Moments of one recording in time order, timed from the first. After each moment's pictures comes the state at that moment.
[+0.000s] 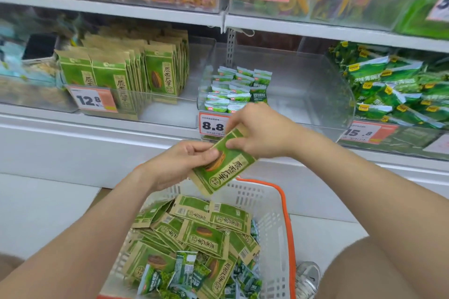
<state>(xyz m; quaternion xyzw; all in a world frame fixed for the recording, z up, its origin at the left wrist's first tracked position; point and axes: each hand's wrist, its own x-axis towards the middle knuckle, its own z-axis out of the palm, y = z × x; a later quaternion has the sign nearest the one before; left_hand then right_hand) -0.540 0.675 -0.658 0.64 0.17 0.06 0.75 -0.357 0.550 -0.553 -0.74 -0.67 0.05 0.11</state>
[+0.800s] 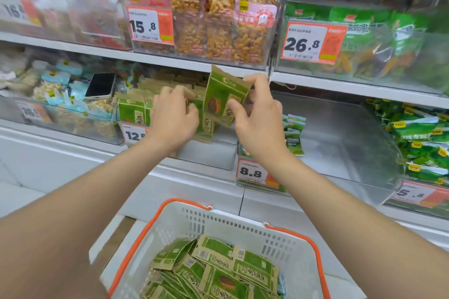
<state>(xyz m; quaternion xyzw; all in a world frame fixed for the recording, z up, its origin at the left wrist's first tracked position) -0.555 0.777 -0.530 0.81 0.43 0.39 0.12 -0.411 0.656 -0.521 -0.62 -0.56 -0.05 0.55</state>
